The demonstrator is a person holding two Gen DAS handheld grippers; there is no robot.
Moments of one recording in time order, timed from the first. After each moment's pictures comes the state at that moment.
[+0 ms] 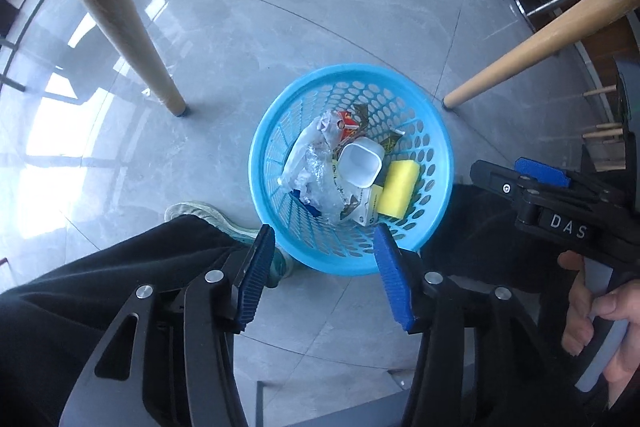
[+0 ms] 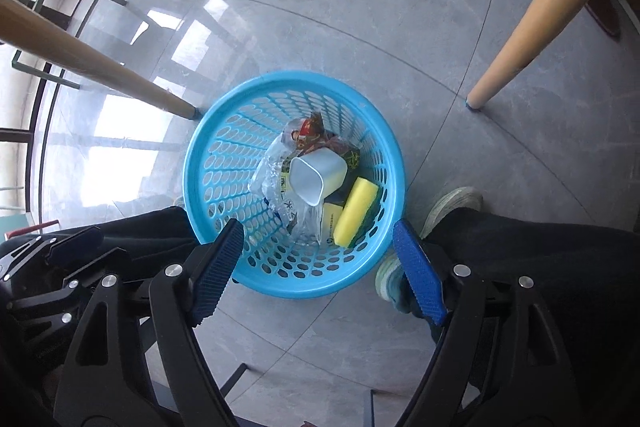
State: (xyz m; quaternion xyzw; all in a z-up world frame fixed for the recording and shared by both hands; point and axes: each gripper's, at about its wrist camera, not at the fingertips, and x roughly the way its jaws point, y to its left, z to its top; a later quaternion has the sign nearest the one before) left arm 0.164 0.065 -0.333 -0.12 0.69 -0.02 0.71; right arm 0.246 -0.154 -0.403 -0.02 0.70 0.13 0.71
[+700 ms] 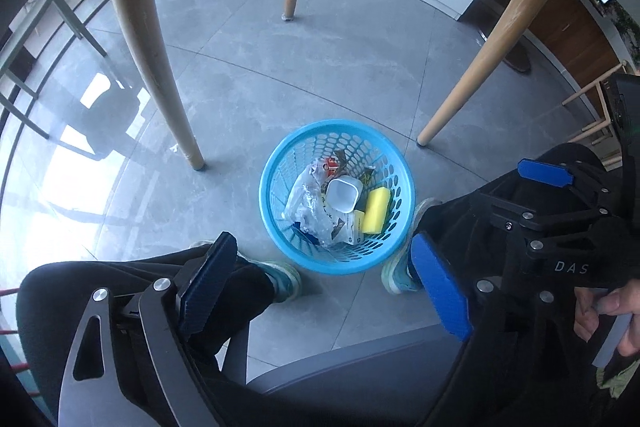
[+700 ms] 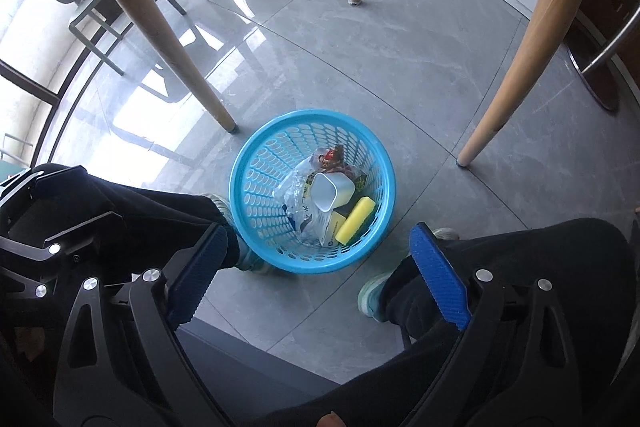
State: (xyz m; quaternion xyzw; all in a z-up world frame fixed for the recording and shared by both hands) left arm 0.107 0.046 -0.231 -0.07 0.60 -0.03 0.79; right arm 0.181 -0.167 -0.286 -0.06 0.61 0.21 0.76
